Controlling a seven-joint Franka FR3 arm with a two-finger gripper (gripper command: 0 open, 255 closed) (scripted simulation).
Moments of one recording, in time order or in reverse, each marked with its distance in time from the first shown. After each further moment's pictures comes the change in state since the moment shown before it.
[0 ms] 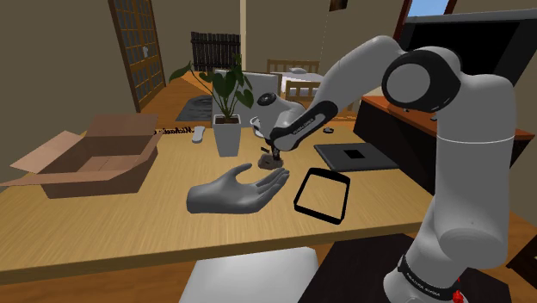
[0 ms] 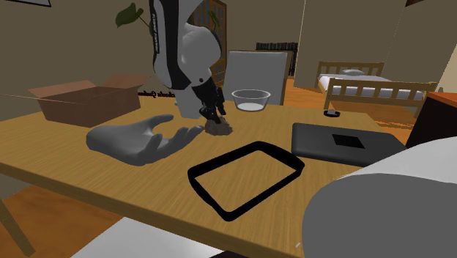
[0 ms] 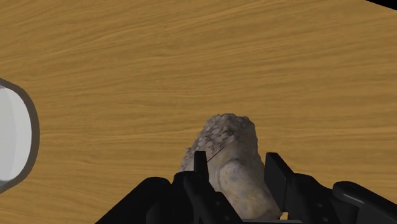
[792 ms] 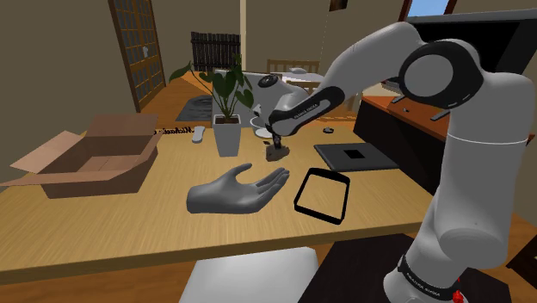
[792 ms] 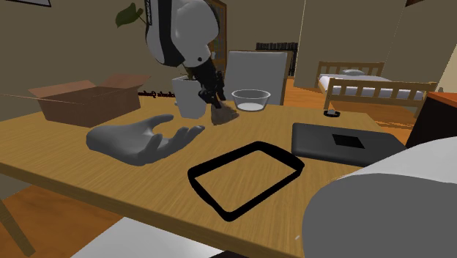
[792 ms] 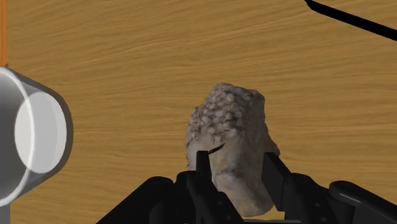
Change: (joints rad) arm 0.000 -0.087 0.012 0.035 0.042 -0.111 -0.074
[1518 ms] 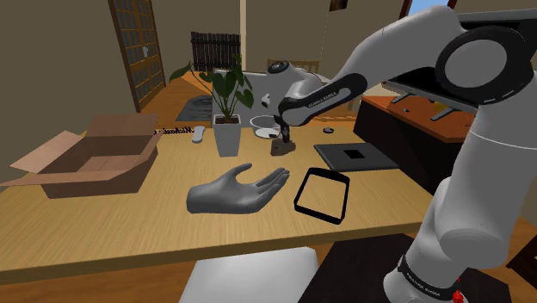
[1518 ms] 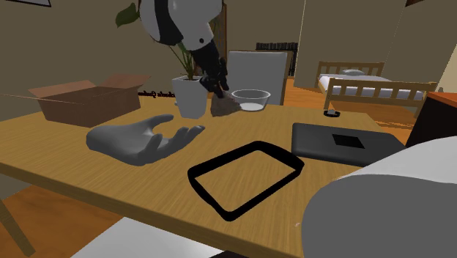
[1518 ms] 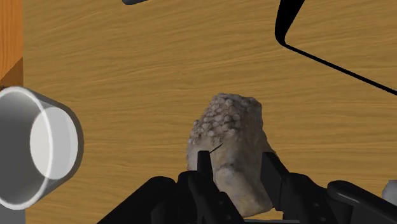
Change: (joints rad) arm 0.008 -0.170 0.003 -0.098 -0.007 -0.071 -0.024
